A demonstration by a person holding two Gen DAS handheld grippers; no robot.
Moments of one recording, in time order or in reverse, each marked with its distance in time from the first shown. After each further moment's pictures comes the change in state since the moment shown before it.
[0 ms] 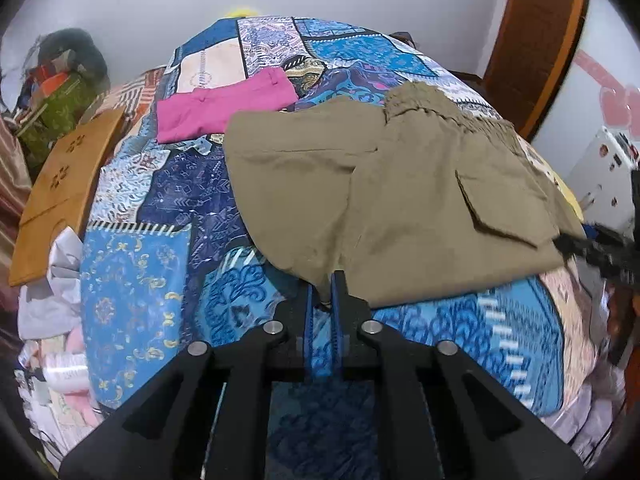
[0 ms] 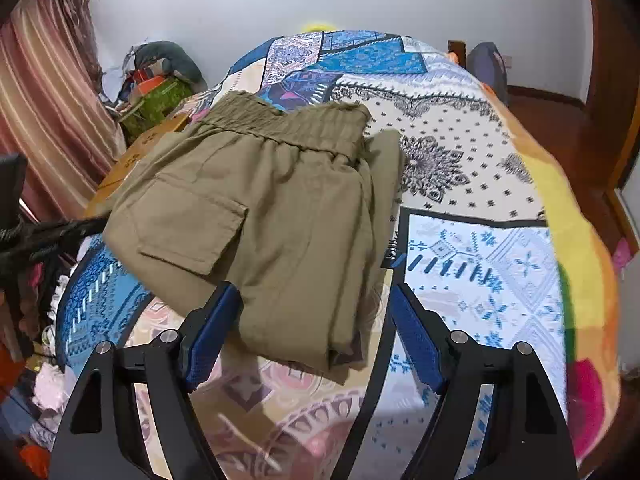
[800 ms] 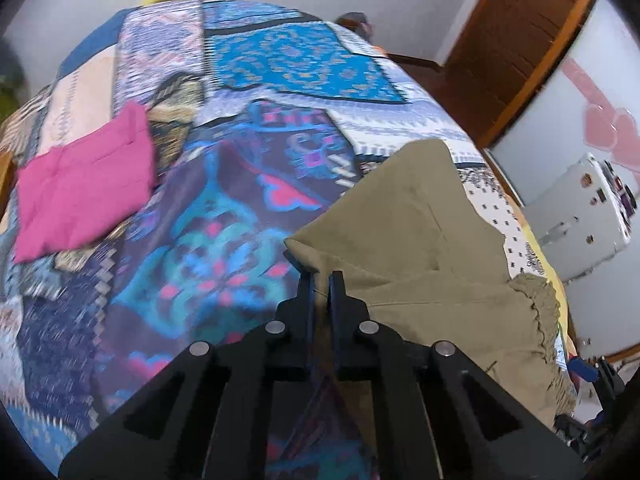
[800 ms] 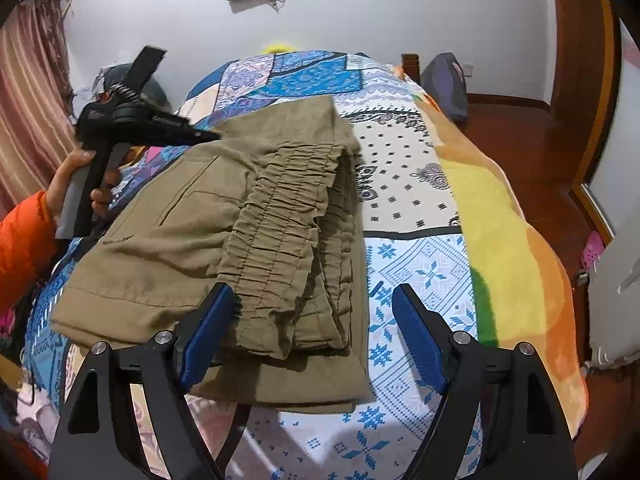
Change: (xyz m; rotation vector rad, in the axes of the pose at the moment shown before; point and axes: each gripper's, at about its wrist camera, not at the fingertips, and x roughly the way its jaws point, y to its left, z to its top) left arm 0.153 -0.070 0.188 0.006 0.104 -0.208; right arm -0.030 -0.042 -0.002 0.045 -0.076 -0.131
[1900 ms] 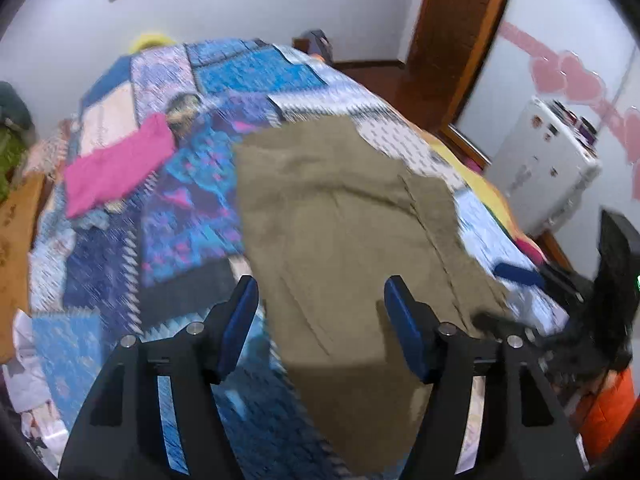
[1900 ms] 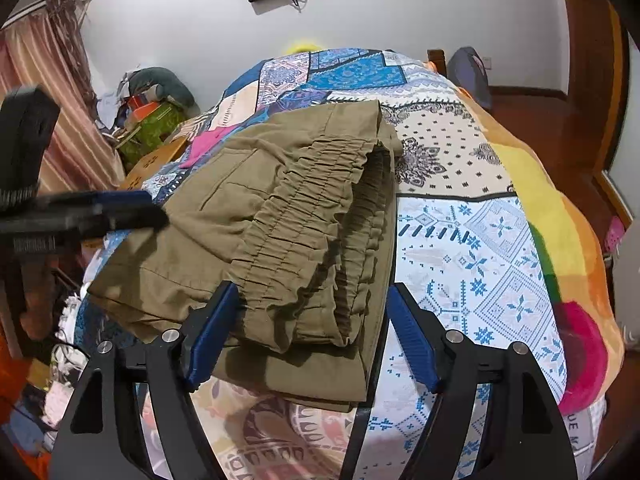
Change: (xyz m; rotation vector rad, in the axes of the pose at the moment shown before) left arm -0.134 -0.066 -0.135 0.170 -0.089 0.020; right arm -0.013 0.057 -0.028 -0.027 0.000 0.094
